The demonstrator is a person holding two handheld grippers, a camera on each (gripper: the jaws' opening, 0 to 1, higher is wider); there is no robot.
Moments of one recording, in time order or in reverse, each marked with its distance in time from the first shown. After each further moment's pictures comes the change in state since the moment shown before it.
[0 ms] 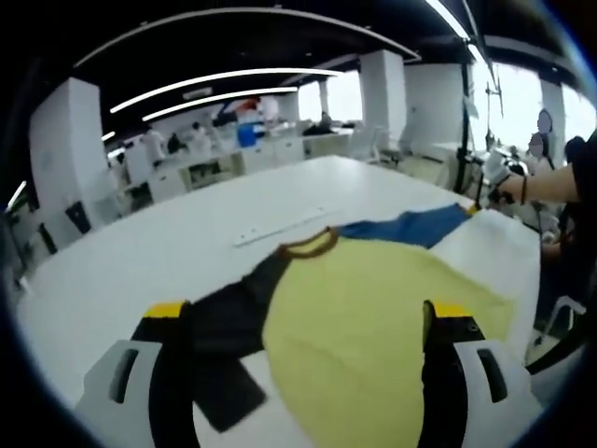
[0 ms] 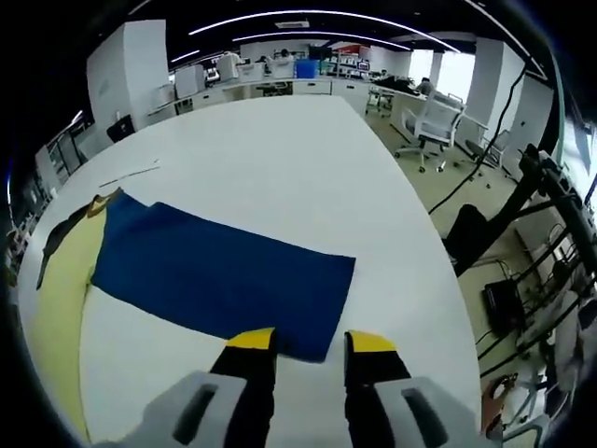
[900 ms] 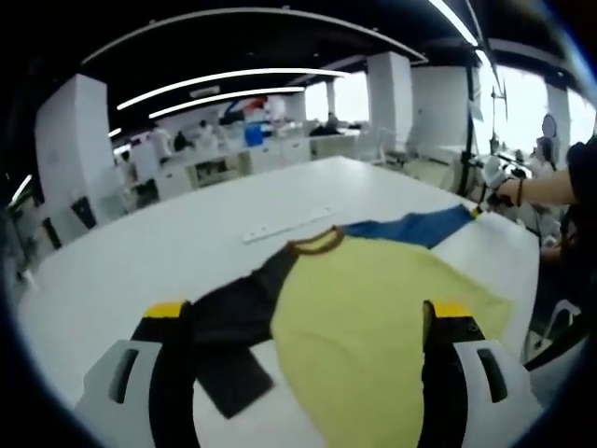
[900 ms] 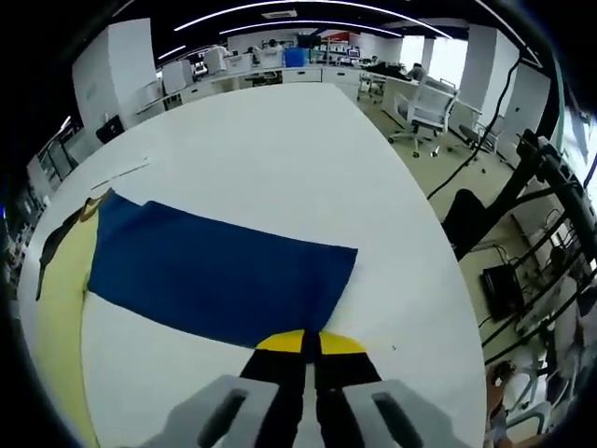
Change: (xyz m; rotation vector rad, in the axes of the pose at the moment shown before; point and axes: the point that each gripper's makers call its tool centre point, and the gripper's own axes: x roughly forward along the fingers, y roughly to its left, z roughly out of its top) left arm -0.025 0.005 -0.003 -0.002 0.013 0.028; right arm -0.003 0.000 -0.006 0.035 0.056 -0.011
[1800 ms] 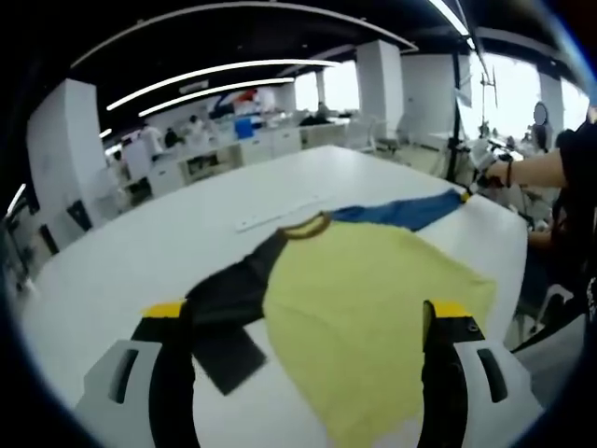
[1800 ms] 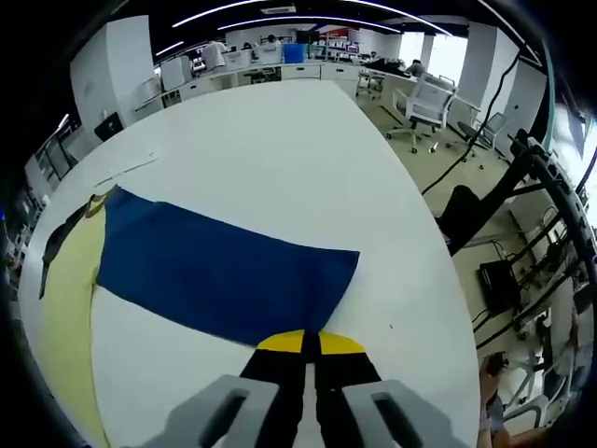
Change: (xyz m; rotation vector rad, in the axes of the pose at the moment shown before) left arm -0.026 -0.017 -0.015 0.027 0.056 -0.037; right arm -0.019 0.006 -0.007 0.010 0.018 -0.010
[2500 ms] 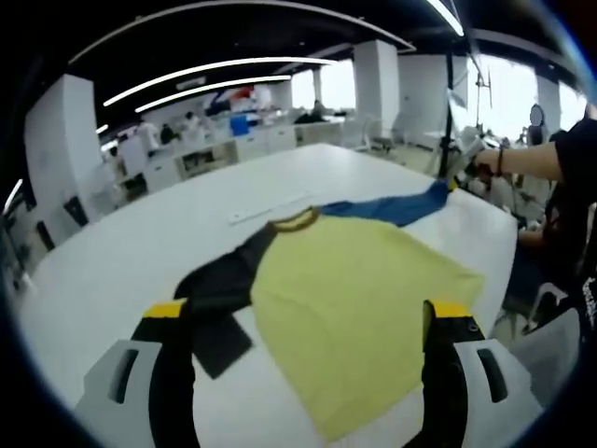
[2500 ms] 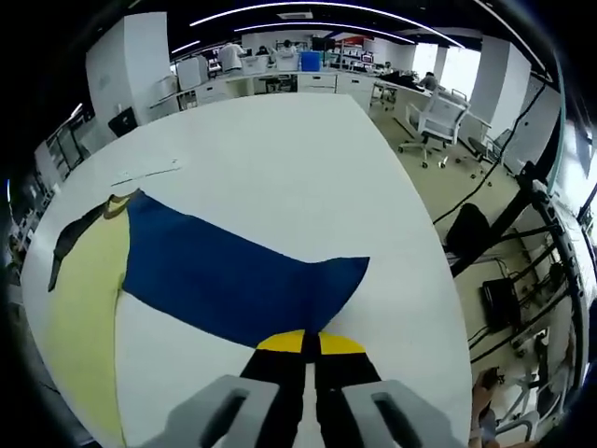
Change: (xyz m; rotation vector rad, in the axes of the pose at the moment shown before) left arm -0.019 -0.014 -0.009 -0.005 0.006 -0.023; right arm -0.025 0.038 0.026 -0.070 -0.039 0.038
